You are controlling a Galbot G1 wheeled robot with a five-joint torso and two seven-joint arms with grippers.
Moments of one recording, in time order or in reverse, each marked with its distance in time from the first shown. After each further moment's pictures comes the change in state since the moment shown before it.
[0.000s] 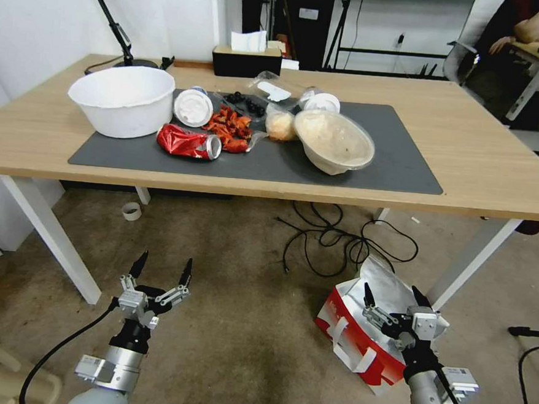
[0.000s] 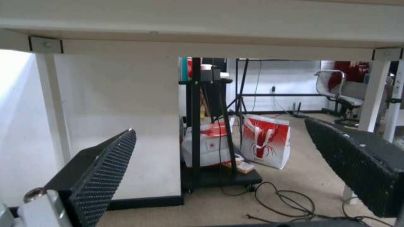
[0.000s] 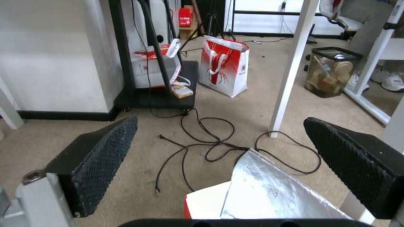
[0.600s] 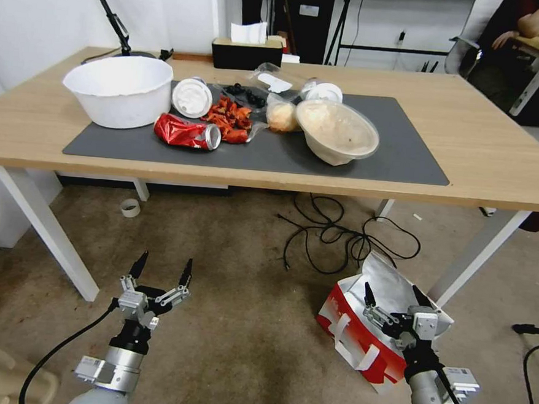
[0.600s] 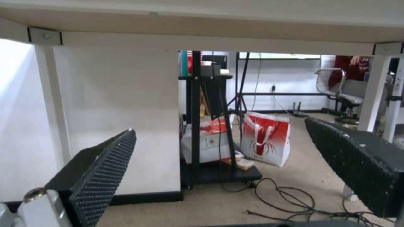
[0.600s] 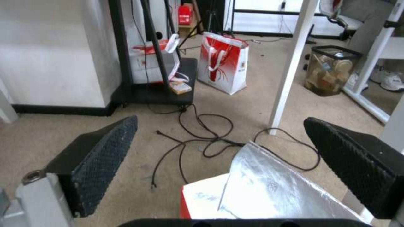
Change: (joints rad) left arm 0.001 -0.001 0.001 0.000 -0.002 -0.004 0.001; right arm -0.002 -0.001 0.004 0.003 -0.013 0.001 0.000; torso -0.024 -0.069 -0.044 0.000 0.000
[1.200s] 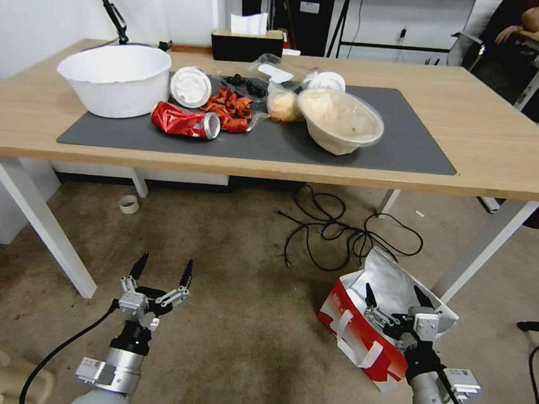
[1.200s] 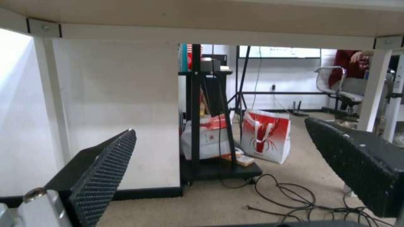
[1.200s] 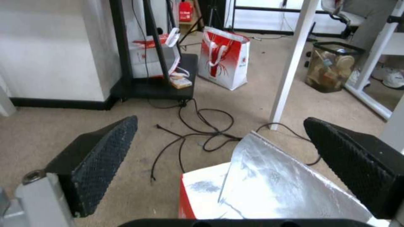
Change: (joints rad) left arm 0.003 -0.005 0.000 -0.001 0.004 -0.004 0.001; right arm -0.012 -0.003 0.002 0.010 -0.002 0.000 -0.003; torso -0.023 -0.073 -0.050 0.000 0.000
